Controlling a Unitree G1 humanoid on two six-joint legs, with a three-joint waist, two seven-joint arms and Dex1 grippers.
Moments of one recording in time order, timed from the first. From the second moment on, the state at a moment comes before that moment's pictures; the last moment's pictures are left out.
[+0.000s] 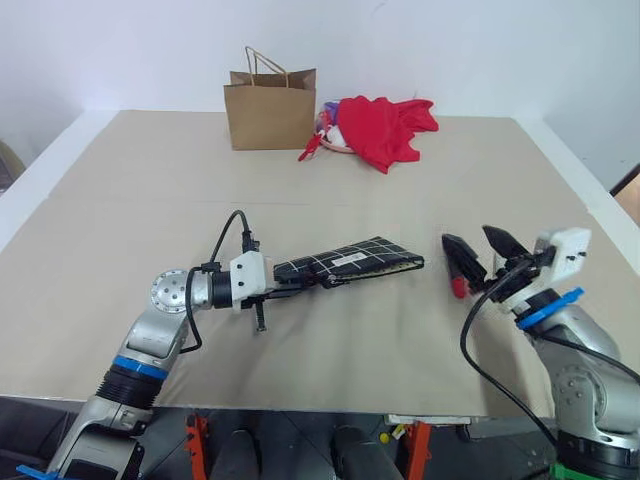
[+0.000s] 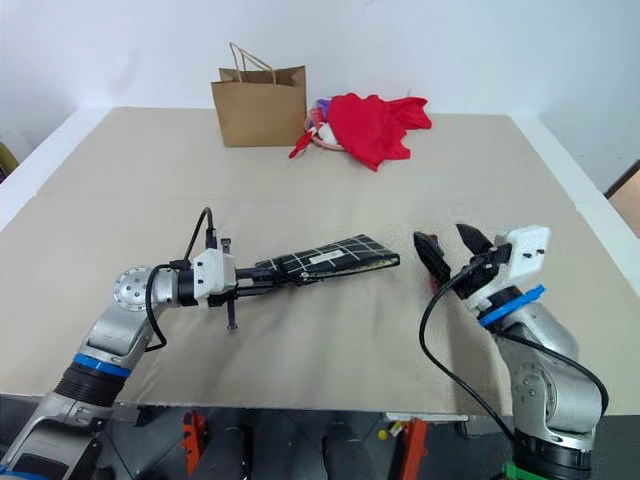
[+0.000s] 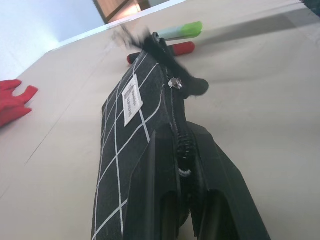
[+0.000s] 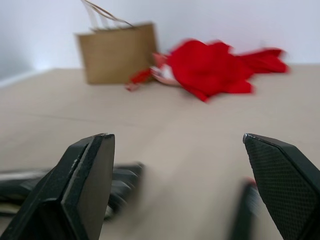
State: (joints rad) left arm -0.44 0.46 -0.18 0.08 -0.22 -0.18 -1.11; right arm -0.11 -0.45 -0.39 -0.30 0.48 0.41 0.47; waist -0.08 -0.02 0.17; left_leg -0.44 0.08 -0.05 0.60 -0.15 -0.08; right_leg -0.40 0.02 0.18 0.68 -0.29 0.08
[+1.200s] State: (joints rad) left arm -0.45 0.49 -0.18 0.06 -0.23 -0.18 -1.11; right arm -0.11 -0.43 -0.17 -0.23 0.27 0.49 0.34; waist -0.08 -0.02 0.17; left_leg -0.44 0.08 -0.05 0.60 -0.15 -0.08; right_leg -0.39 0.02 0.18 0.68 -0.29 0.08
